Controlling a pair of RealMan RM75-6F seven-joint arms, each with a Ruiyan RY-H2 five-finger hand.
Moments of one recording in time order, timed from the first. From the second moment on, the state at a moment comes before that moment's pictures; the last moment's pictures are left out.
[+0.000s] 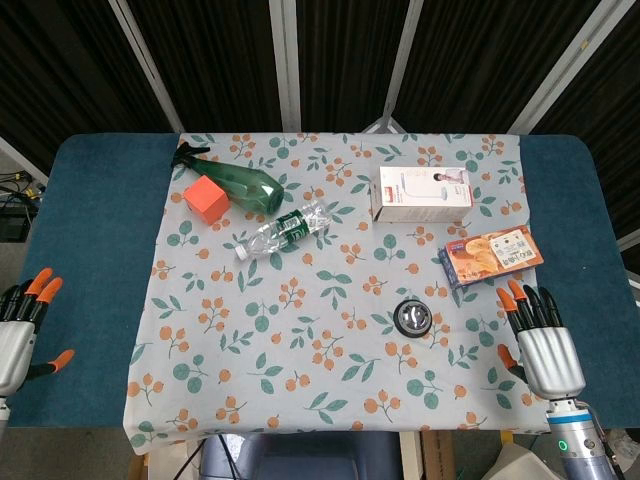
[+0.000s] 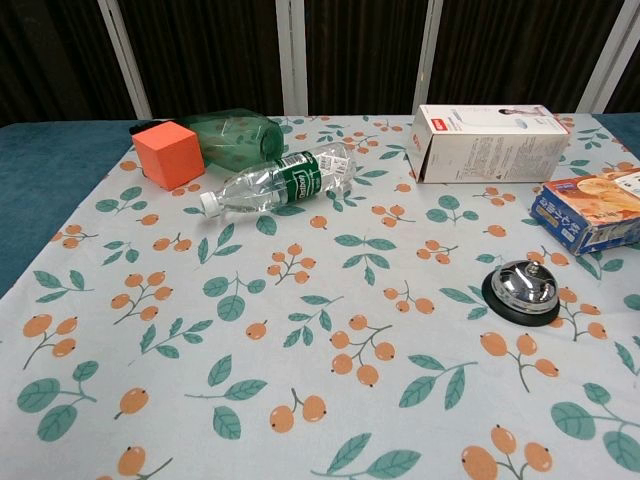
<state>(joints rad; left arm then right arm) -0.09 -1.10 -0.03 -1.67 1.48 1.46 0.10 0.14 -1.23 0.03 -1.64 -1.55 1.47 -0.30</state>
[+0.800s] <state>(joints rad) -0.09 -1.10 -0.04 -1.67 1.48 1.47 0.09 0.23 -1.33 0.03 -1.67 -1.52 1.29 -0.39</state>
